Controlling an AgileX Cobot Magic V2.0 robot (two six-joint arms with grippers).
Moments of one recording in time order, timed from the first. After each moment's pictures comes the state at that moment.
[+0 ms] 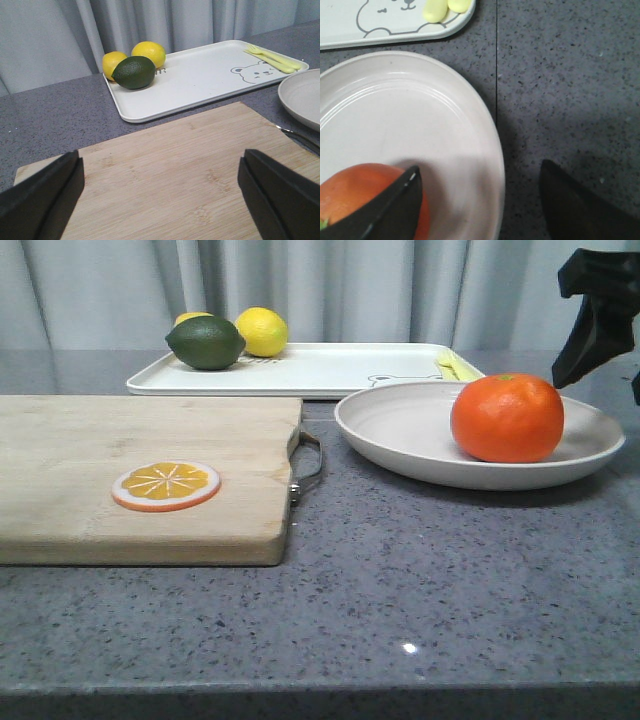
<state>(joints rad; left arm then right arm) -0.62 0.63 -0.31 -1.19 -0.28 1.22 0.16 1.35 -0.84 0.32 0.35 0.01</state>
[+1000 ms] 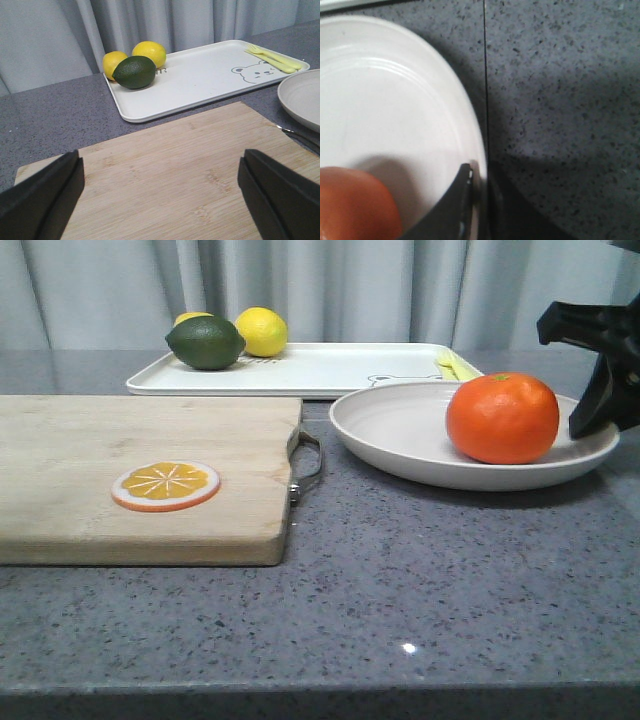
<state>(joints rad) -0.61 0.63 -0.31 -1.19 -0.28 1.22 0.16 1.44 -0.85 0.37 0.36 0.01</state>
